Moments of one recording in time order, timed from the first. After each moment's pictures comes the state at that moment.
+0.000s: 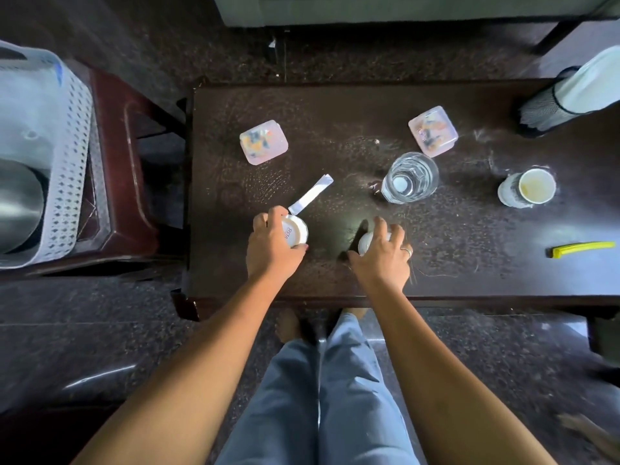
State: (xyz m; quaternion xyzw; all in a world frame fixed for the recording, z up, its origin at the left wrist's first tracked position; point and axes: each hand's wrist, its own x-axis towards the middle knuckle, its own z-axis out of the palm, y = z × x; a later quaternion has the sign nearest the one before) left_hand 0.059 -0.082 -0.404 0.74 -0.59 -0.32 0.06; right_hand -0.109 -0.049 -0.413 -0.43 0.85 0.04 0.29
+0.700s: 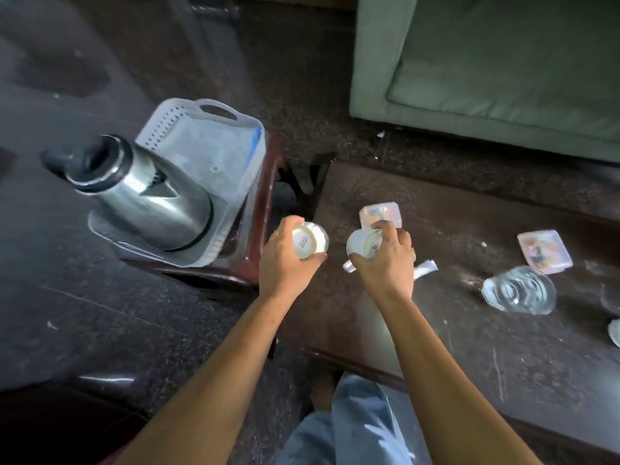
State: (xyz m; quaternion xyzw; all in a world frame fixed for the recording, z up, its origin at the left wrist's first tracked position) left_hand 0.217 -0.122 -0.326 0.78 -0.49 -0.27 0.28; right_hand 0.063 -0.154 -0.337 -0.57 0.73 -0.17 0.32
